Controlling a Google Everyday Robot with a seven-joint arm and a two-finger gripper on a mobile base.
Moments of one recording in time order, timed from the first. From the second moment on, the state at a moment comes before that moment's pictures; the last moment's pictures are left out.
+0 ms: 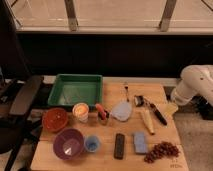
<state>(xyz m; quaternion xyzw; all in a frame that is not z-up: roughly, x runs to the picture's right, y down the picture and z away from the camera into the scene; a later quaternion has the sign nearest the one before) 0.352 0.105 0.751 -0.29 0.05 0.33 0.90</state>
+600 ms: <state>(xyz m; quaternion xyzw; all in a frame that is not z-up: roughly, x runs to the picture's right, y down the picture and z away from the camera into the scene) 0.274 0.108 0.741 -0.31 -0.01 0.24 0.92</state>
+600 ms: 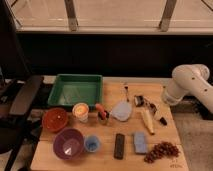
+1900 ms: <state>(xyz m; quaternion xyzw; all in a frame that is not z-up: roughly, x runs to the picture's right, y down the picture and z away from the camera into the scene) 0.154 0.204 0.673 -0.32 -0.21 -0.13 0.91</state>
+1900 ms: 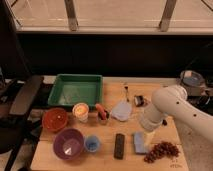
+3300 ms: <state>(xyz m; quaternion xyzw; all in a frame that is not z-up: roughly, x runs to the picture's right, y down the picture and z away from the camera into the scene) 0.067 0.298 0.756 -0.35 -0.23 -0.25 0.87</state>
